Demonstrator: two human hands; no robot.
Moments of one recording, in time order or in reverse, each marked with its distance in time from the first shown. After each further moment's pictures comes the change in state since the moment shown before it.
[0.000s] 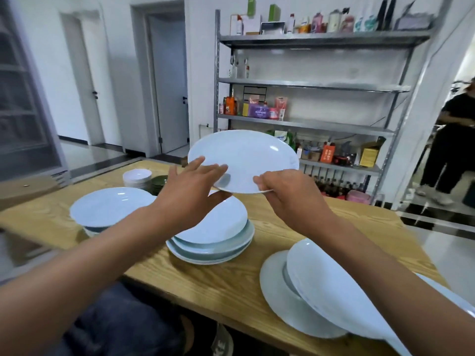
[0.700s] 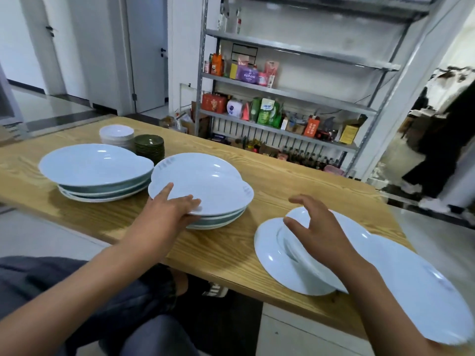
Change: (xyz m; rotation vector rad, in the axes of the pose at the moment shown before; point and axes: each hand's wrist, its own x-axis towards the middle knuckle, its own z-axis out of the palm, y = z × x) left_hand -0.094 -0.033 0.073 -0.311 -0.185 -0.173; right_hand -0.110 -0.016 0.011 0.283 -0.323 0.698
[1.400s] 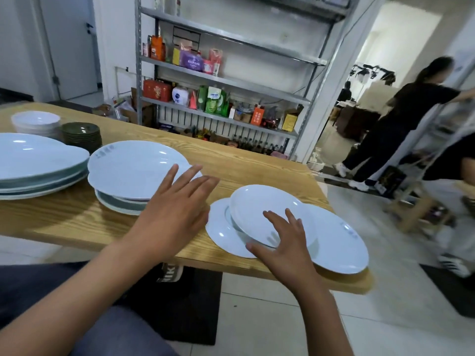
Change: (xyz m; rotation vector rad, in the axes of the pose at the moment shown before) left_hand -0.008 0.097 0.015 0.096 0.161 0.518; right_hand -0.108 0.005 -0.007 0.071 0.143 0.294
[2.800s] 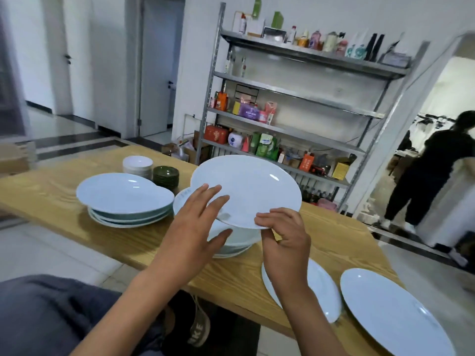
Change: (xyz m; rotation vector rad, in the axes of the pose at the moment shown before) left_hand -0.029 -0.063 -0.055 -0.124 0.325 -0.256; right_hand 0.055 -0.147 0.063 0.382 0.414 -0.614
